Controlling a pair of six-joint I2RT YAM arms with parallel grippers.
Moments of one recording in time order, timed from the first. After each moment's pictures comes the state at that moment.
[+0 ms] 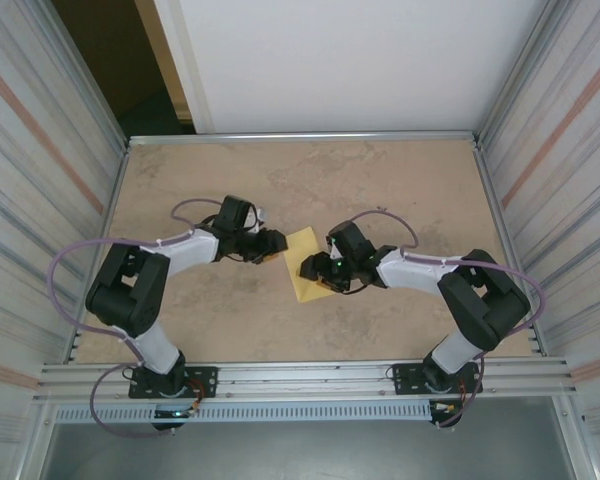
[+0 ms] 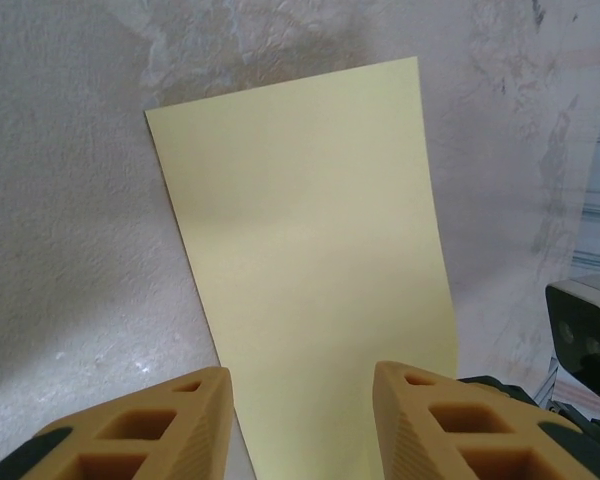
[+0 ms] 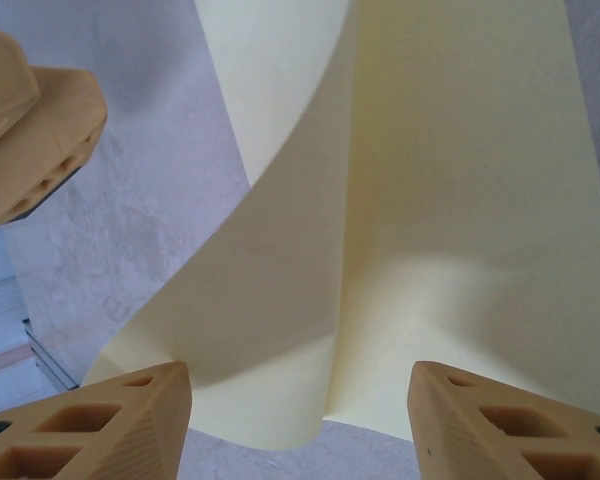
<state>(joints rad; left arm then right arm) -0.44 1.69 0.90 -0.14 0.55 -0.73 0.70 1.59 0.75 -0.07 -0.39 0.99</state>
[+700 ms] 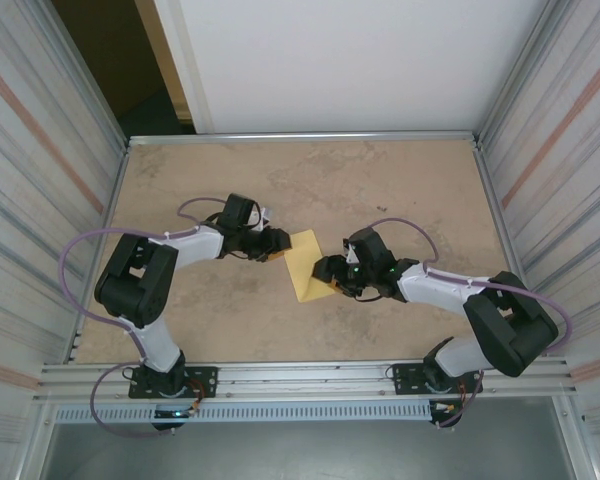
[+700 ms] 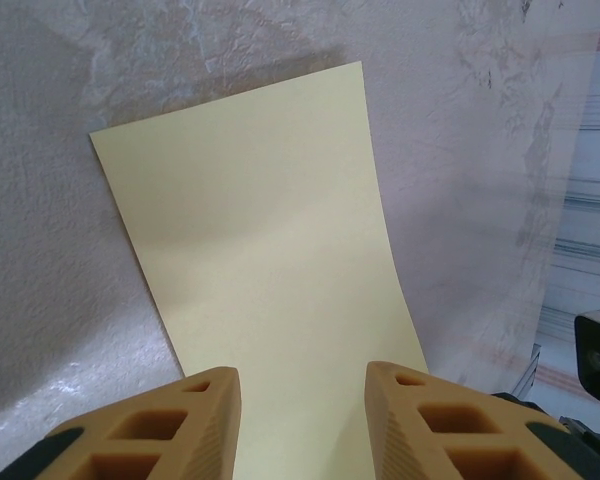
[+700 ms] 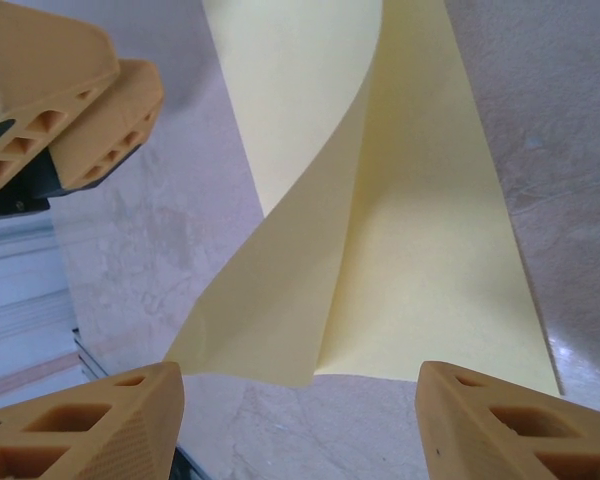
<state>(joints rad) -0.44 1.75 0.94 -0.11 0.60 -0.73 0.65 1.41 0.59 0.02 -0.40 1.04</state>
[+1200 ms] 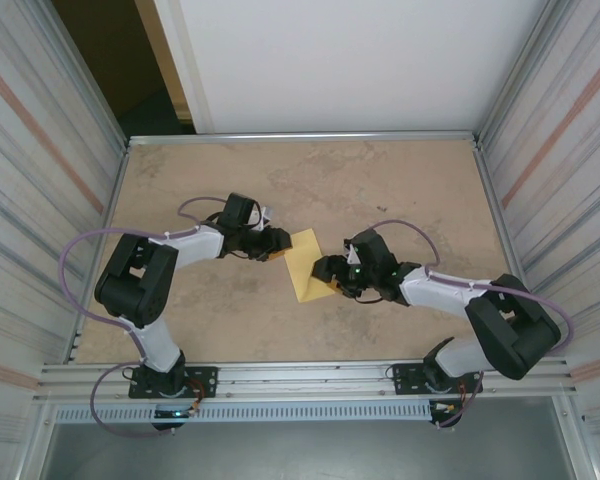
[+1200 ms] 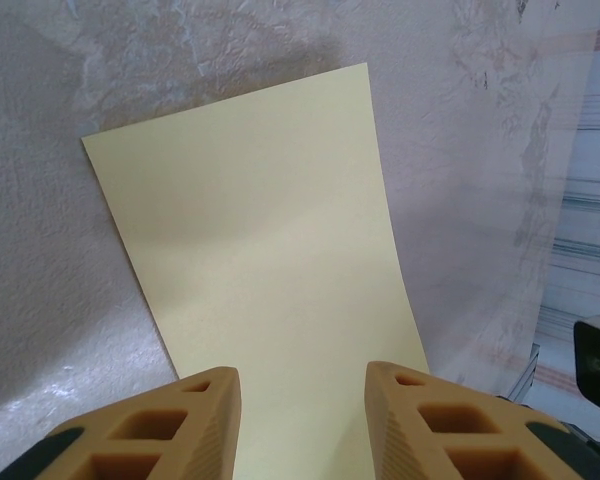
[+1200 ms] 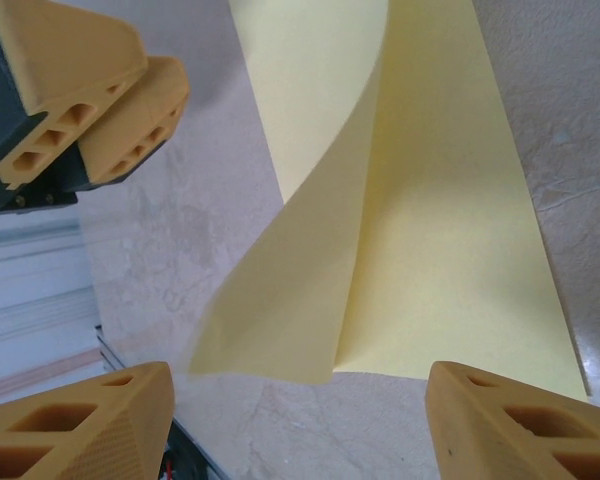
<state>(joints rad) -0.44 1.75 0.94 -0.11 0.60 -0.73 0.65 1.38 0.55 0.09 -0.41 1.07</state>
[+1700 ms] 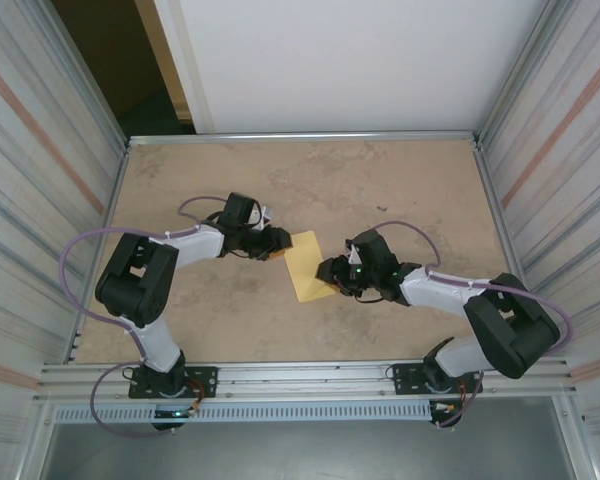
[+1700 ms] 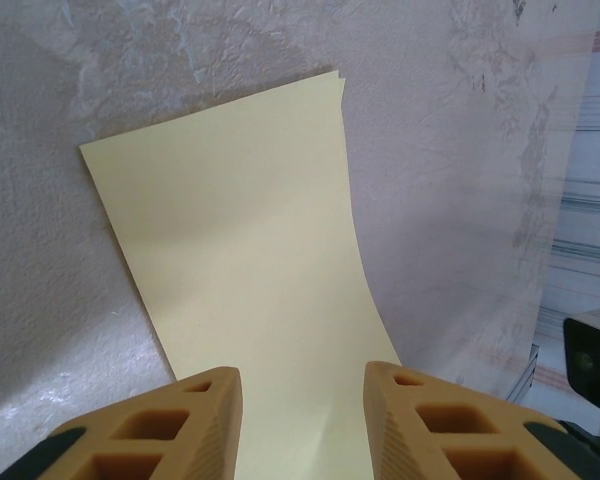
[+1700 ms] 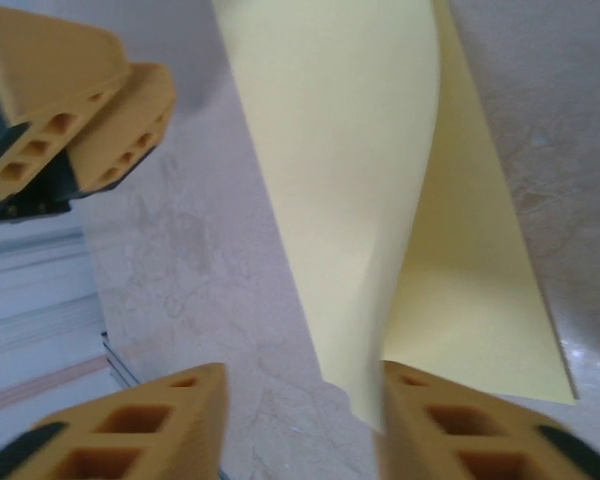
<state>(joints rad) -0.44 1.76 0.95 -0.11 0.60 -0.73 0.64 1.40 0.54 0.10 -0.42 1.09</state>
